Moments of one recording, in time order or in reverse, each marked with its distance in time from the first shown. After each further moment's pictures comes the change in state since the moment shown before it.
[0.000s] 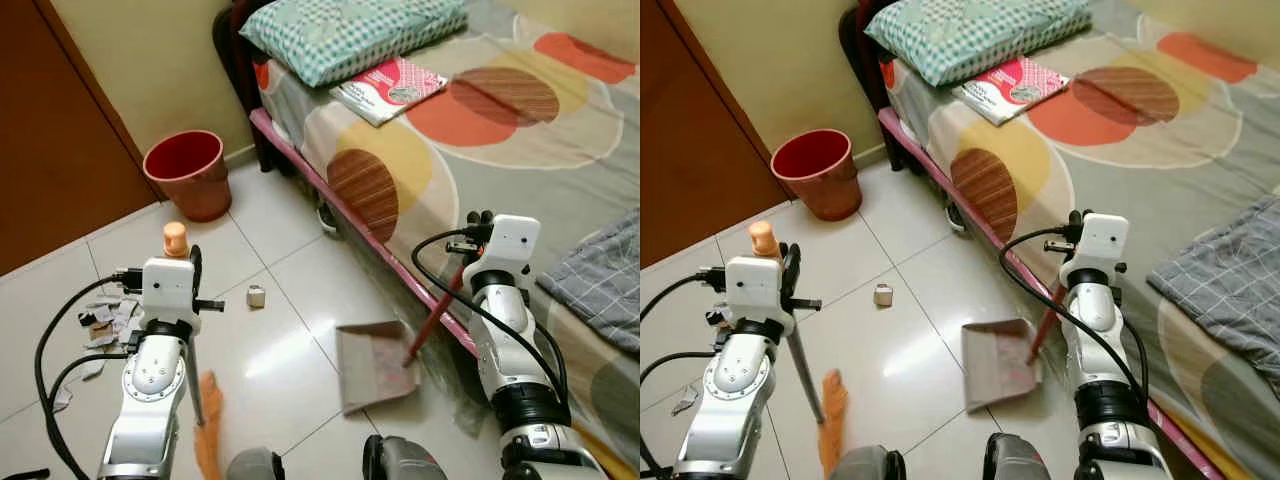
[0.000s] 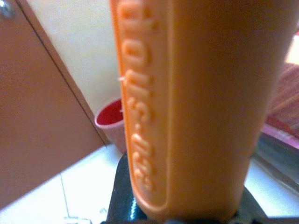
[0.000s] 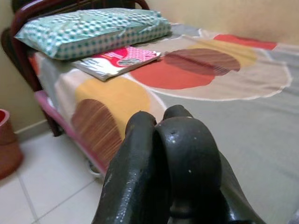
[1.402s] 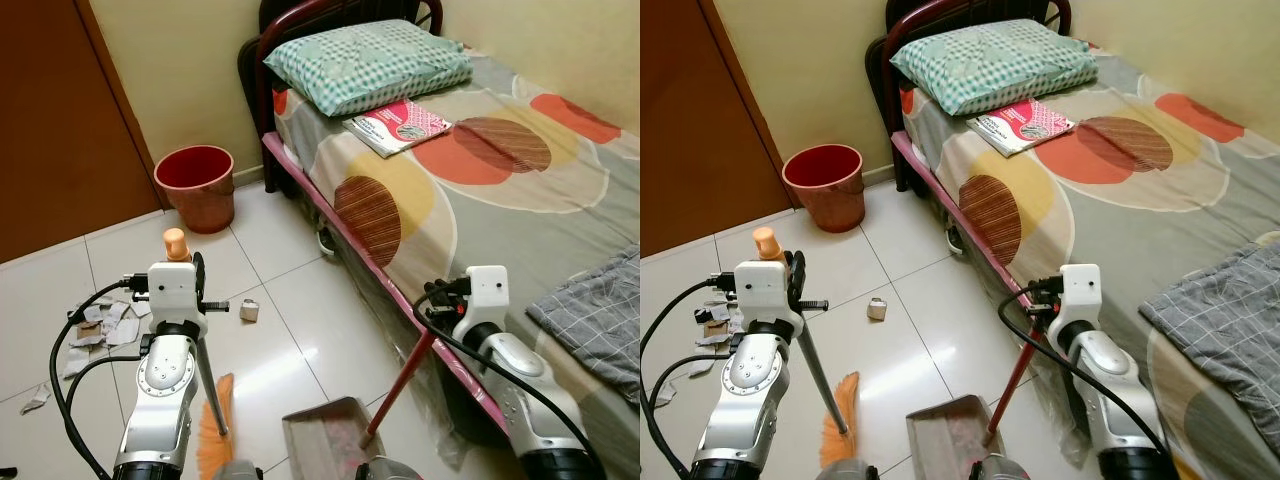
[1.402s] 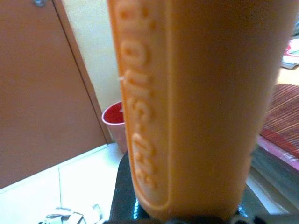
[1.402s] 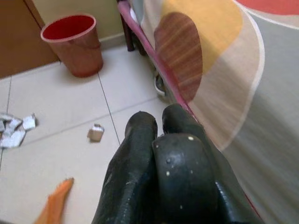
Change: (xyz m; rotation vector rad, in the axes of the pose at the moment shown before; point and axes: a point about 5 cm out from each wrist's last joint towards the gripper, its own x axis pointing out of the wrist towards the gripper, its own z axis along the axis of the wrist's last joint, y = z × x) left arm 0.009 0.001 -0.008 -0.041 0.012 0.032; right arm -0.055 -0.009 -0.023 0.009 0.449 0.331
